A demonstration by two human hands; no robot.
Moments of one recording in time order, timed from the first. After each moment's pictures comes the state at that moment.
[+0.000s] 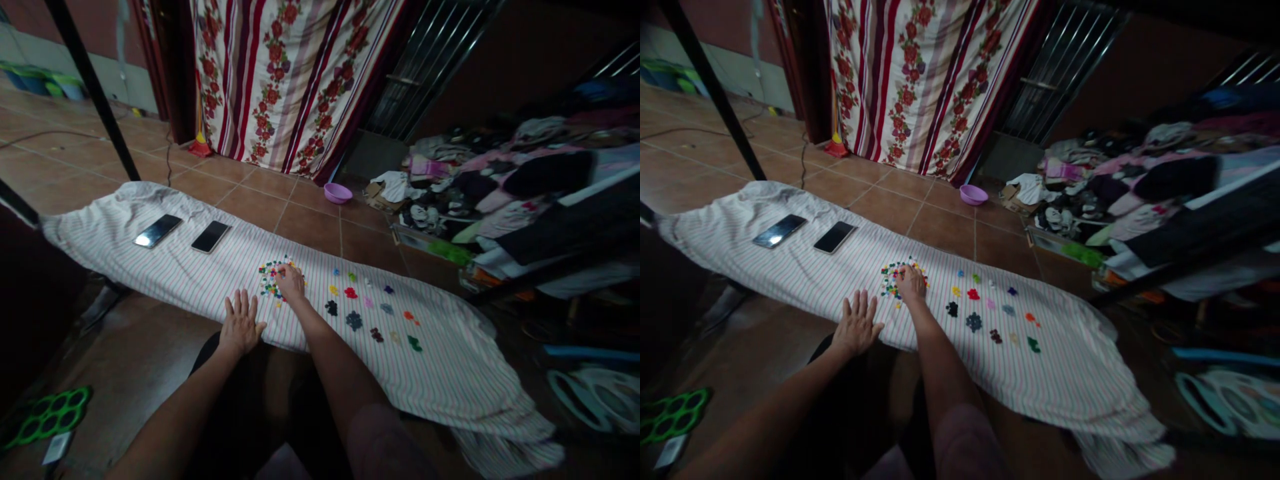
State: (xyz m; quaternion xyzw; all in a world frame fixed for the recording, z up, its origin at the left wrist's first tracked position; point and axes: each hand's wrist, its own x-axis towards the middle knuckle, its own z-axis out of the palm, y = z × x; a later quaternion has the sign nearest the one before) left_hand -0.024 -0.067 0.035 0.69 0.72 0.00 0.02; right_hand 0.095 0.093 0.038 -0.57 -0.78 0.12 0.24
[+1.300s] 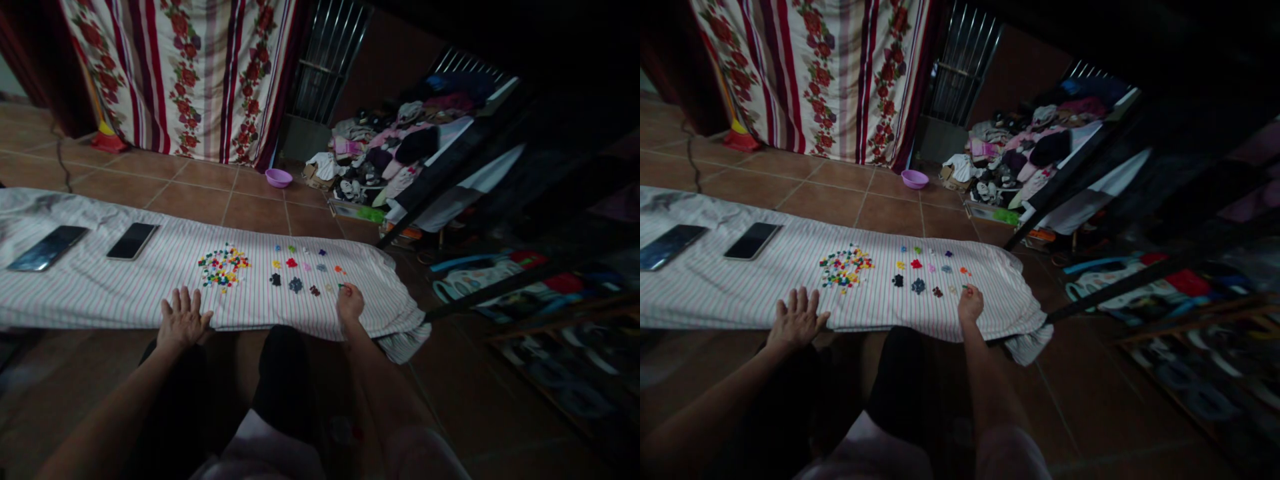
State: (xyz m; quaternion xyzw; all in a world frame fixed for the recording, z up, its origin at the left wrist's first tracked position) left_hand -0.025 -0.074 0.035 0.71 0.70 -0.04 -0.06; right_hand 0.430 -0.006 0.016 -0.80 -0.42 -0.03 0.42
